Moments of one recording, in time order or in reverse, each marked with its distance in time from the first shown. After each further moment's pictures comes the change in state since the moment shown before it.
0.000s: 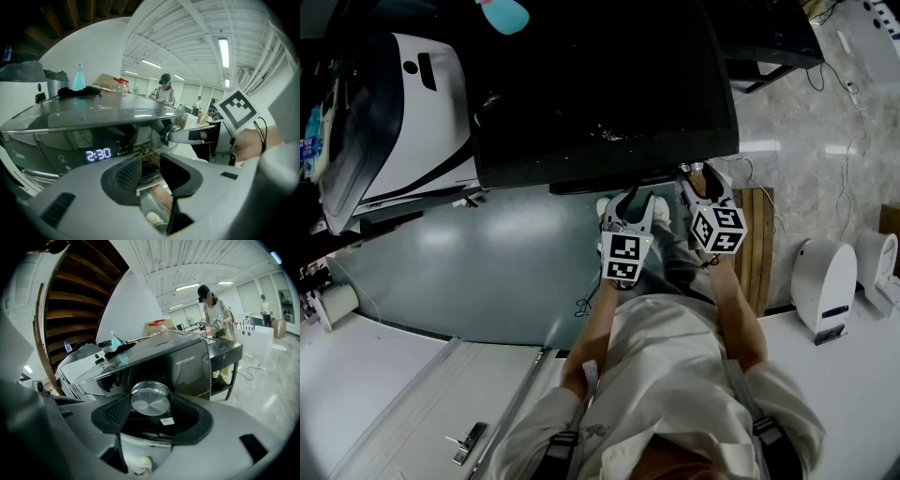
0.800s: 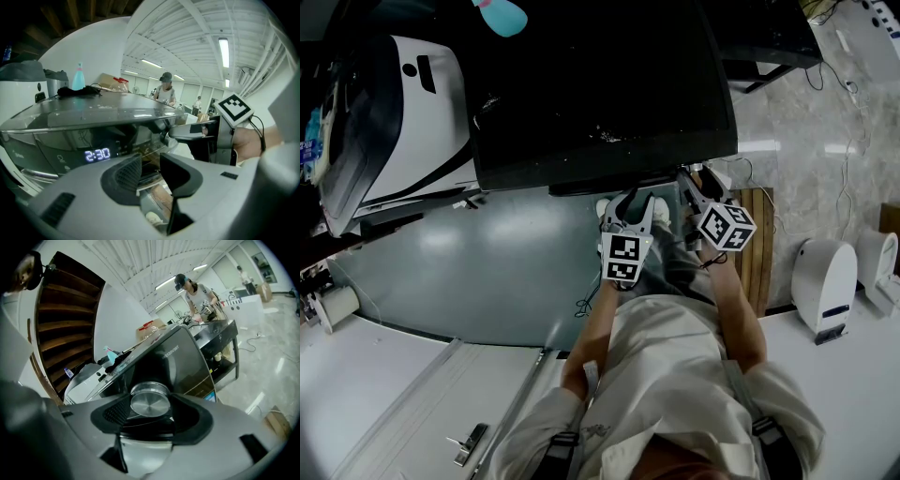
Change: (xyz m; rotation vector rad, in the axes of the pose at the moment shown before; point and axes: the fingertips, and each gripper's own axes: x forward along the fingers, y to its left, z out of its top) left arm 0.001 0.000 0.000 -0.003 0.003 -0.002; right arm 0.001 -0.005 -0.001 0.288 -0.040 0.095
